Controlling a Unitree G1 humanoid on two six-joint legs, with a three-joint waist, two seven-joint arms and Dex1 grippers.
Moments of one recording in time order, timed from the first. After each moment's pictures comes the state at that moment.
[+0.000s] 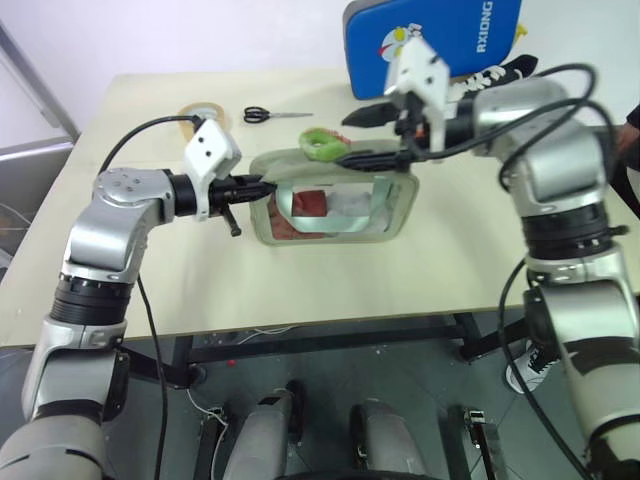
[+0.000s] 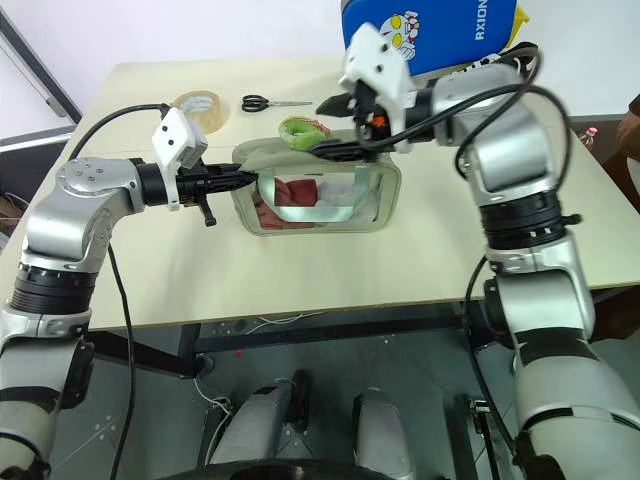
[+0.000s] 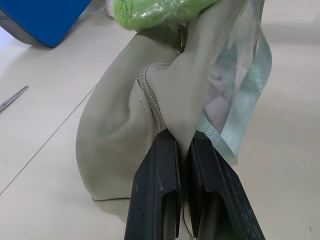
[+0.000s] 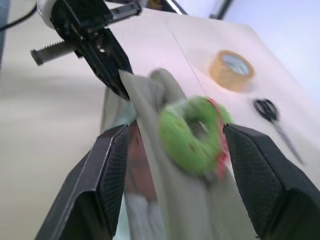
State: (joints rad) left arm -0.75 0.67 -0.05 0.03 -0.28 0.54 -0.99; right arm -1.14 -0.54 0.20 0.22 0.19 0.53 1.15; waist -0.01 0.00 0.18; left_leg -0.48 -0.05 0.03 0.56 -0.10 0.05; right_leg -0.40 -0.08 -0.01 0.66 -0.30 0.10
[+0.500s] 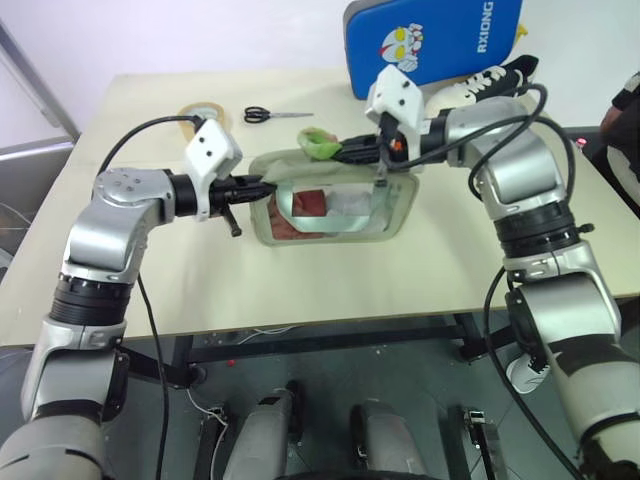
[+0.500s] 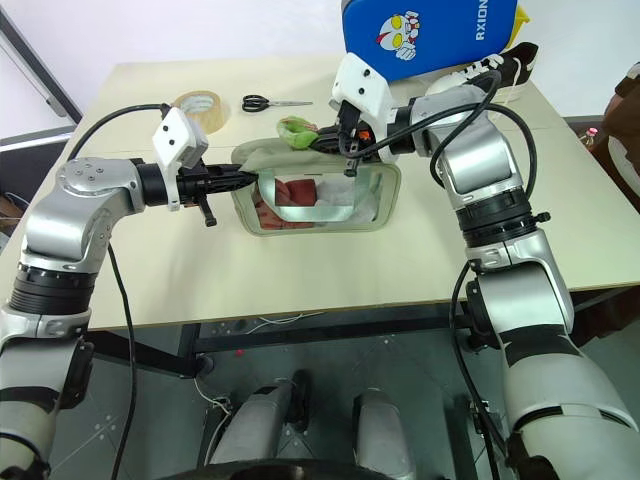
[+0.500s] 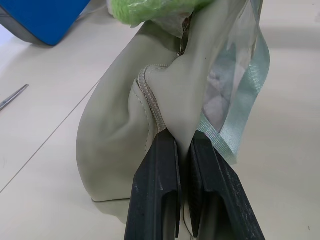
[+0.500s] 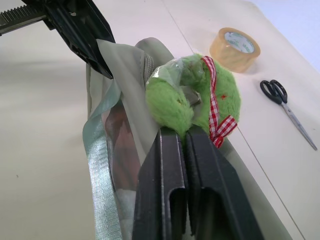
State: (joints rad) left arm -0.75 0.67 -0.05 0.02 -0.28 0.56 -0.98; right arm -1.15 -0.52 0.22 0.36 0.14 0.44 1.12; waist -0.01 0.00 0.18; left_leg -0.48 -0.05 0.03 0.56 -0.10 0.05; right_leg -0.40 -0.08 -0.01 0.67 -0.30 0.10
